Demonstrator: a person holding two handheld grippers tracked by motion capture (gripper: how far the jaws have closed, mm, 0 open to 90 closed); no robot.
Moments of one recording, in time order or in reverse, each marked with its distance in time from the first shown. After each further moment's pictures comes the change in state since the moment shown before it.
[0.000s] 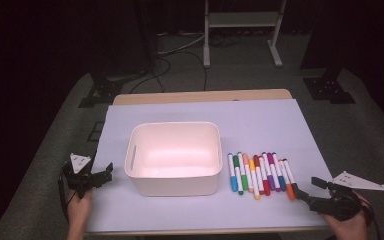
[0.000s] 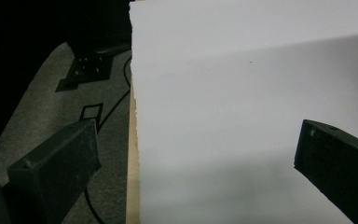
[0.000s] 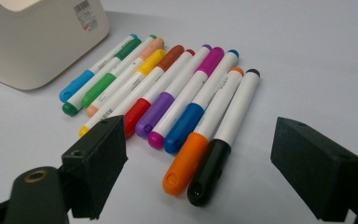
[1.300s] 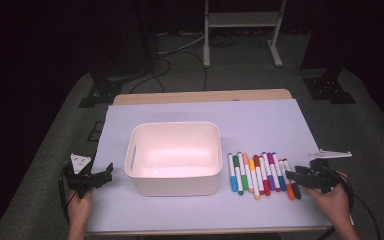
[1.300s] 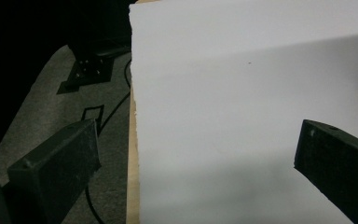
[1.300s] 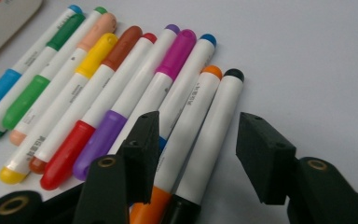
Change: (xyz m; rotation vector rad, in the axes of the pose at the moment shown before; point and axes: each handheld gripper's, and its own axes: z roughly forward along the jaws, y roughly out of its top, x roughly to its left) left arm -0.001 0.000 -0.001 -0.009 0.003 0.006; right arm -0.018 0.038 0.059 0.235 -0.077 0.053
